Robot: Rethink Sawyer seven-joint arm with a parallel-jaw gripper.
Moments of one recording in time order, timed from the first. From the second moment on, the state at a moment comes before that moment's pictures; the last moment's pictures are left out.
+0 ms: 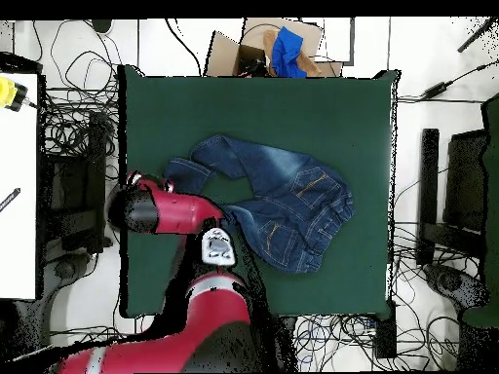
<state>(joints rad) 0.03 -0.46 0.13 1.70 0.22 0.04 1.90</state>
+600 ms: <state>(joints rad) -0.13 -0.36 0.22 1.67 0.09 -0.10 1.90</state>
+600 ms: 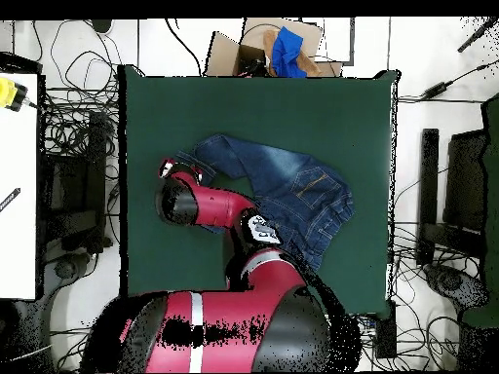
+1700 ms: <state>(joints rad) -0.06 -0.41 0.22 1.68 0.09 -0.10 1.90</state>
